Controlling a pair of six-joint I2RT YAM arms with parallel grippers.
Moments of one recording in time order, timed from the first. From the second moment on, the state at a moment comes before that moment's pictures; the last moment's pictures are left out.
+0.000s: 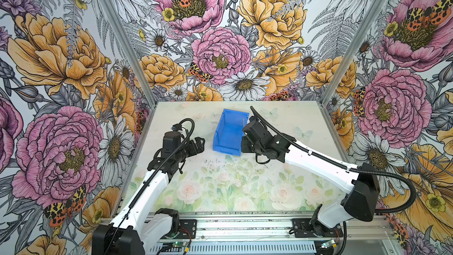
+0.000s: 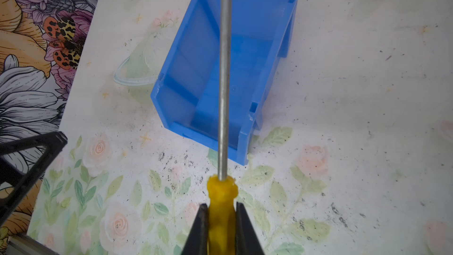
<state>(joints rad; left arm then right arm) -0.15 1.01 0.68 -0.28 0.18 -0.47 0.84 1.57 1.40 -0.68 0.21 0.72</state>
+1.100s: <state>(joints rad) -0.12 0.97 0.68 -0.25 0.16 -0.44 0.74 2.07 1.84 -0.69 0.07 0.61</state>
